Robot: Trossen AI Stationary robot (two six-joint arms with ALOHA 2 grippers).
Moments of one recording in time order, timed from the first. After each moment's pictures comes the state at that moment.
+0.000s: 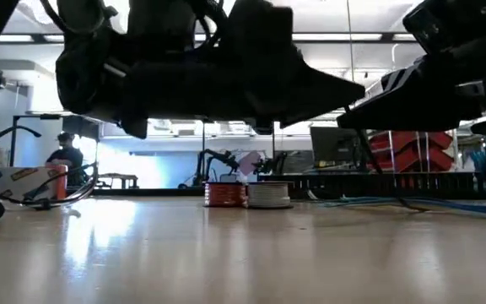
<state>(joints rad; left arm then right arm) -0.29 2.16 1.00 1.18 -0.25 0.05 0.60 1.80 0.43 0.98 0.76 0.00</state>
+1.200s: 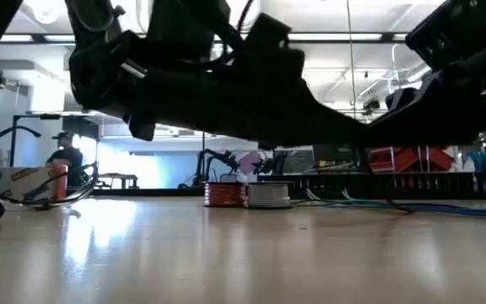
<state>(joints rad) -0.27 2.16 1.06 0.94 -0.20 0.07 0.61 1.79 0.42 0.89 0.68 0.19</state>
